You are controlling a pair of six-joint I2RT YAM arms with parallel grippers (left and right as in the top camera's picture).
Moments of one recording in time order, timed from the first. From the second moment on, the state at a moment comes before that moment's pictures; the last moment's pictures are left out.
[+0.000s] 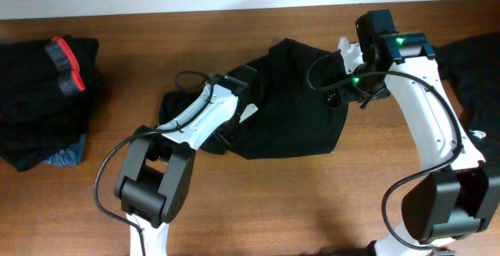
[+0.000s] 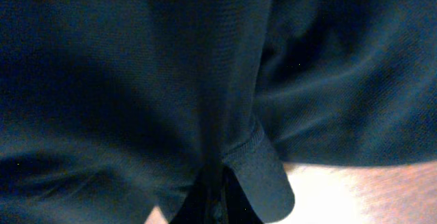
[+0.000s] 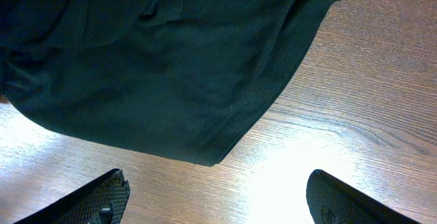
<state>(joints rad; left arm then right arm) -0.53 2.10 1.57 -1.10 -0.21 0.26 0.07 1.78 1.66 -1.25 -0.12 -0.10</state>
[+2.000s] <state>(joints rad) -0.09 2.14 1.59 -0.78 -0.09 0.07 0.07 1.78 1.65 -1.29 -0.12 -0.10</state>
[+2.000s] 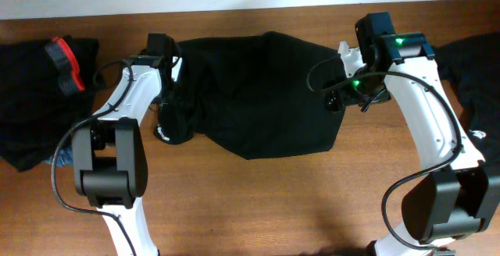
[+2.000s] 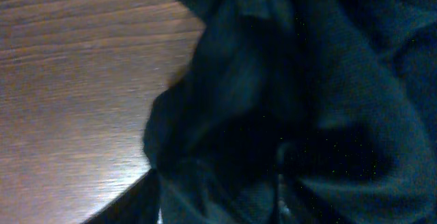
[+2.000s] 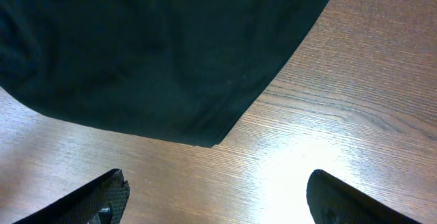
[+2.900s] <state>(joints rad) -0.10 1.96 1.81 -0.96 0.26 0.09 0.14 1.78 1.34 -1.23 -0.24 -0.10</state>
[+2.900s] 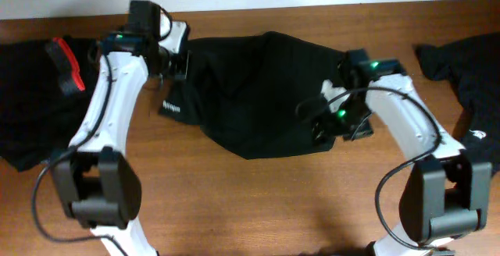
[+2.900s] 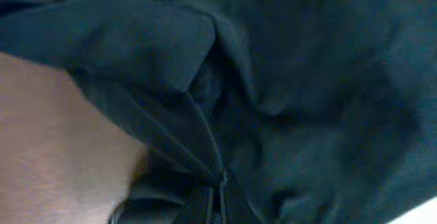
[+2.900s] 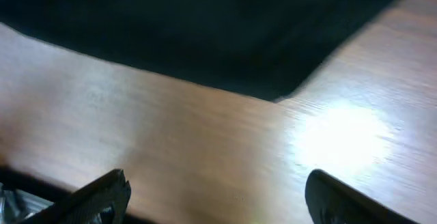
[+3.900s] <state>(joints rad) -0.11 1.92 1.82 -0.96 0.28 0.07 0.24 1.79 1.05 -0.76 -0.20 -0.10</state>
